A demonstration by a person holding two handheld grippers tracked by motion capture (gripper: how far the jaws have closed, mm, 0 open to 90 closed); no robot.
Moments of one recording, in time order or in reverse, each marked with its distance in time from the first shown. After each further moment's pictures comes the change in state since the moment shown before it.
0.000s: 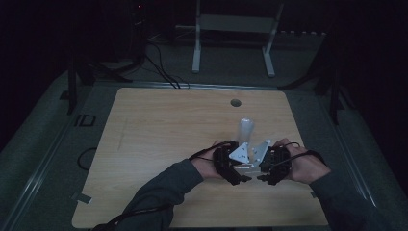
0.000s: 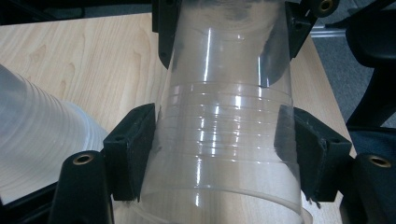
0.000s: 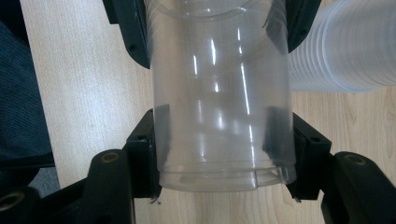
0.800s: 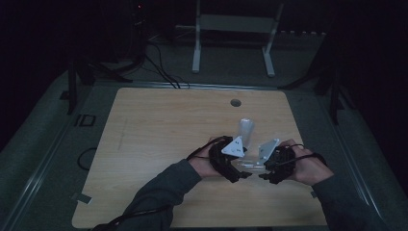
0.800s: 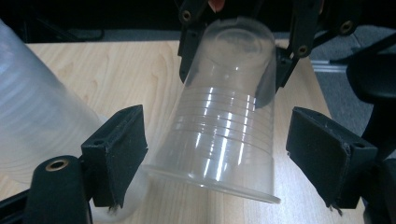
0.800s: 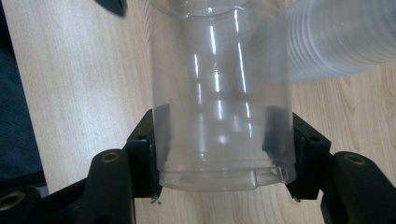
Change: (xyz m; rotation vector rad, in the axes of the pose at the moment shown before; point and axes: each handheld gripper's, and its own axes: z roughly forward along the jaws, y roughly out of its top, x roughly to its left) left arm 0.006 -0.001 -0.020 -0.123 0.044 -0.067; right arm -0.003 -0.018 0.004 -0.065 -0.025 0.077
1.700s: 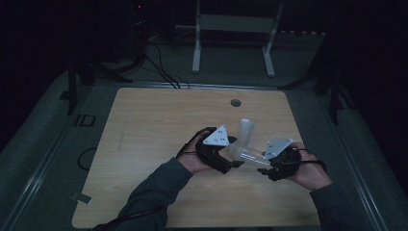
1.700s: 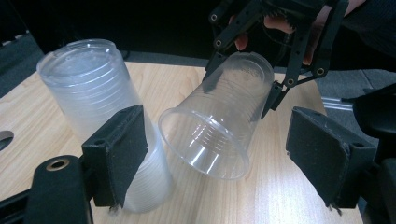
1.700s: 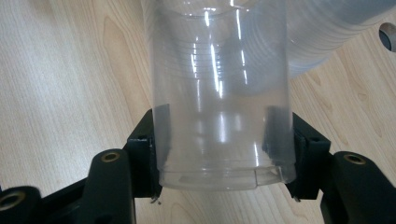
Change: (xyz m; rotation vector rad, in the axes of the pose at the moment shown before) left arm 0.011 -0.007 -0.037 -0.108 0.070 -0.082; right arm -0.001 -0.021 0.006 -0.169 -0.095 0.160
